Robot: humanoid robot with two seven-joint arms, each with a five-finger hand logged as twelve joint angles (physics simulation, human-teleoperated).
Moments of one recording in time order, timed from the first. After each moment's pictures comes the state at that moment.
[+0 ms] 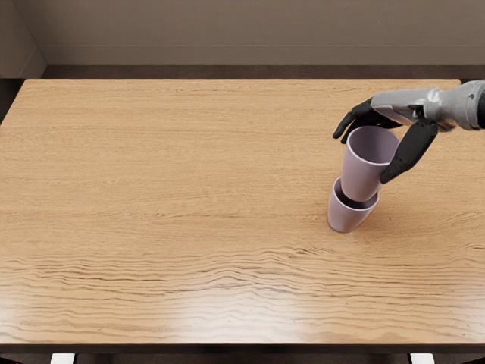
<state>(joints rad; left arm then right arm) 0.02 0.00 0.26 -0.13 0.08 -0.10 -0.03 1.07 -1.01 0.64 1.75 -0.65 0.51 -0.61</state>
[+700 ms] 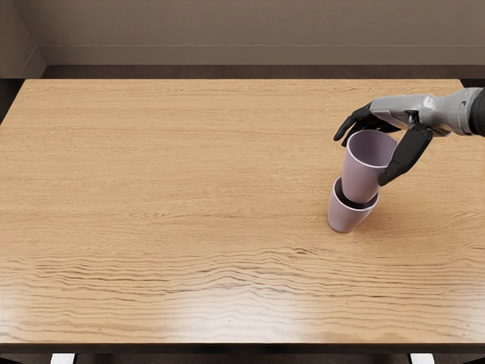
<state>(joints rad) 0.02 0.00 0.26 -0.13 0.08 -0.10 -0.03 1.04 -0.99 0.63 1.73 -0.69 0.48 -0.61</state>
